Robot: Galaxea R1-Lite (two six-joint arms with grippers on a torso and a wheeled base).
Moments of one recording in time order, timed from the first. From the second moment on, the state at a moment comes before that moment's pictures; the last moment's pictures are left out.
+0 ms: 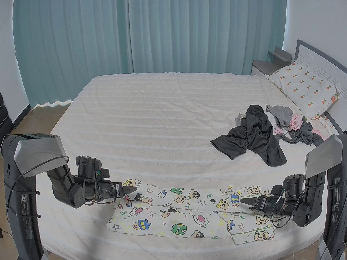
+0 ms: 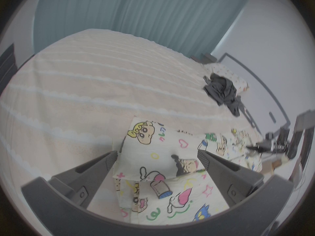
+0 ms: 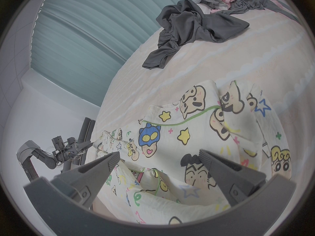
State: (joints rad) left arm -0.15 2.34 -0.70 -0.88 -0.31 -0.16; right arm 0.12 2.43 -0.25 -1.48 0.42 0.57
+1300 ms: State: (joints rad) left arm -0.20 2.28 -0.83 -0.53 0.09 -0.18; right arm 0.13 2.43 -0.23 -1.49 0.42 0.54
